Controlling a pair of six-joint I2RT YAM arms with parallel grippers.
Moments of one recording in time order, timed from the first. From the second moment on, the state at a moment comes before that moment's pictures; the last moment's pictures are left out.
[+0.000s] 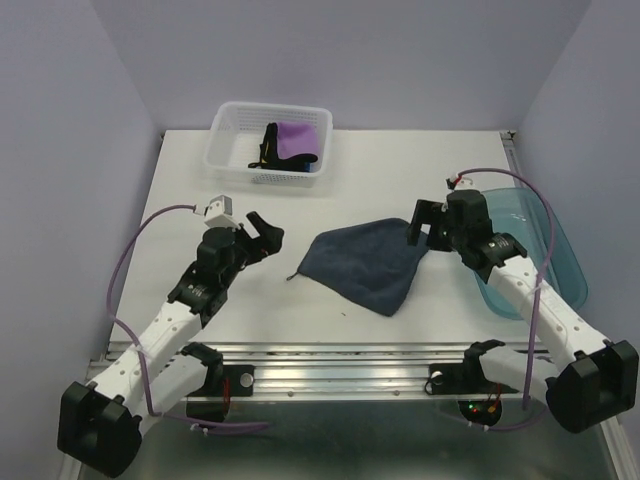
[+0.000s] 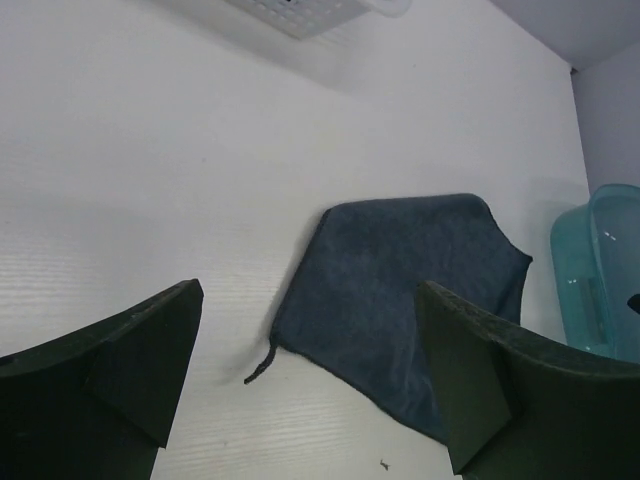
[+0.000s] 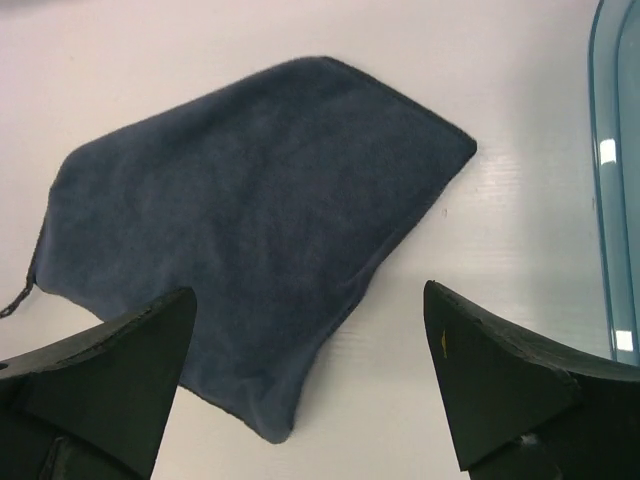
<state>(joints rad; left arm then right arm) -0.43 0.82 0.51 -0.03 -0.12 -0.69 0.34 1.08 0.88 -0.45 0.06 0.41</state>
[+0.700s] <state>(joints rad) -0.64 1.36 0.56 0.00 -0.15 -0.72 0.69 1.10 0.66 -0.58 0.15 0.75</state>
